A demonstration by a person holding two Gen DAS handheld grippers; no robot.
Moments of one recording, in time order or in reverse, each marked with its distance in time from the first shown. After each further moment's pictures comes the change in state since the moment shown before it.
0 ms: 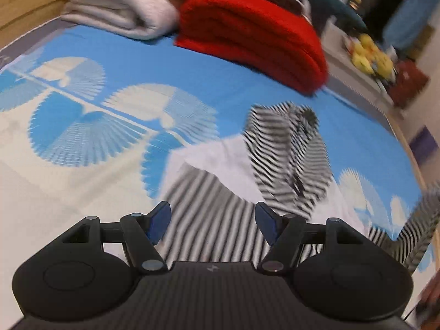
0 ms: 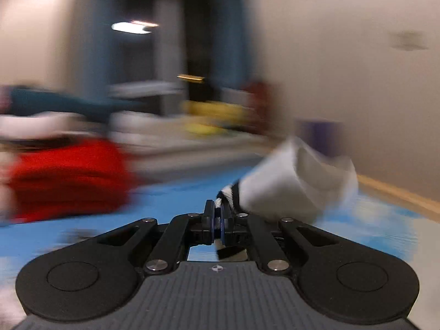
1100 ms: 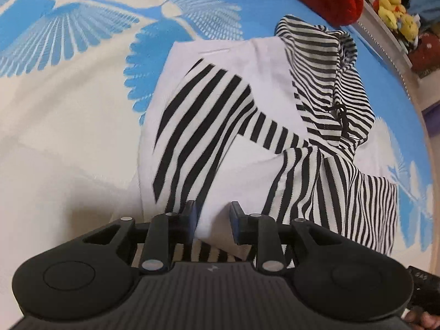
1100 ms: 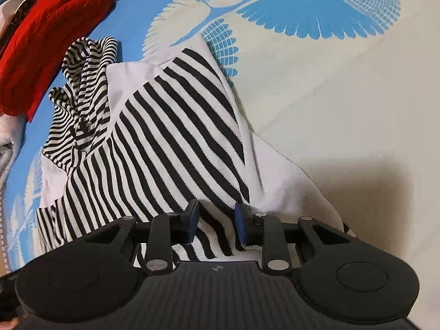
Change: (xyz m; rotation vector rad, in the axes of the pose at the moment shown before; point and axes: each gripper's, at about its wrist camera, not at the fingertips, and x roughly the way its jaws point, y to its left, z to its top) left arm 0.130 0.025 -0.047 -0.029 0.324 -0.034; right arm 0.041 -0.061 -0.135 0.525 0.958 -0.151
